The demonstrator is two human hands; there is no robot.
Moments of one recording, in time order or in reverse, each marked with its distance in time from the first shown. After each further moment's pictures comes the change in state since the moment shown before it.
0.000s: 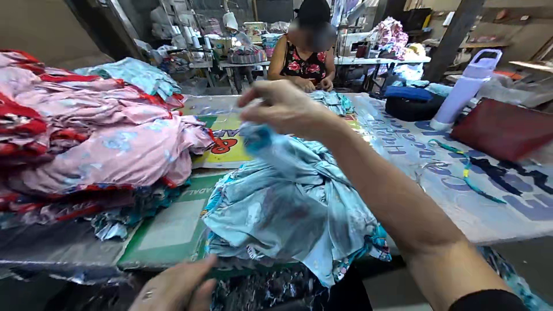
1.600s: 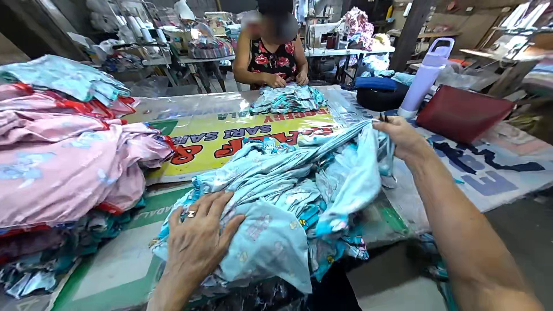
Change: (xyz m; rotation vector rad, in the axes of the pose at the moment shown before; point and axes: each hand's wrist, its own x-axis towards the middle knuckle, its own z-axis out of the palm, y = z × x) left_hand 0.078 -0.065 0.130 0.260 -0.334 0.048; right_hand -0.228 0.146 -0.147 0.137 0.643 0.580
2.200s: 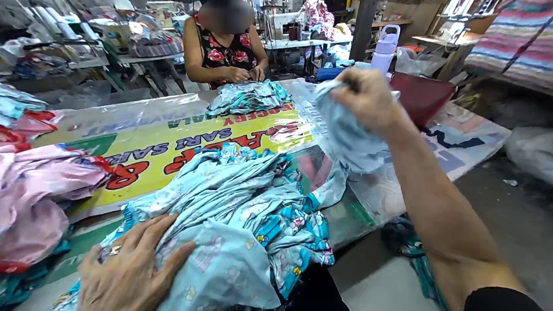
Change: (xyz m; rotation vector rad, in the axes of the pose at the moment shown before) left_hand 0.010 -0.002 -0.021 -0.053 -0.194 -0.014; right_hand -0.016 -0.083 -0.007 -0.570 0.076 -0.512
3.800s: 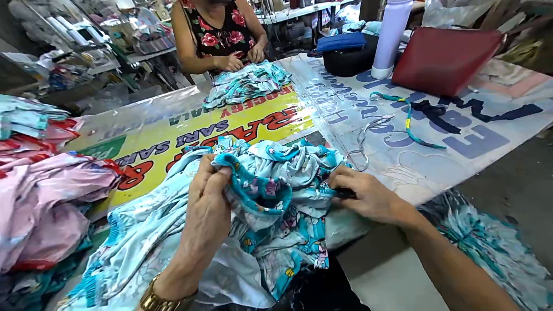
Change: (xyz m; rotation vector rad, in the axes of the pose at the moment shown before) left_hand 0.107 0.159 0.023 -1.131 0.080 -0.127; right_hand -0.174 0.062 0.063 0.226 -0.345 0.029
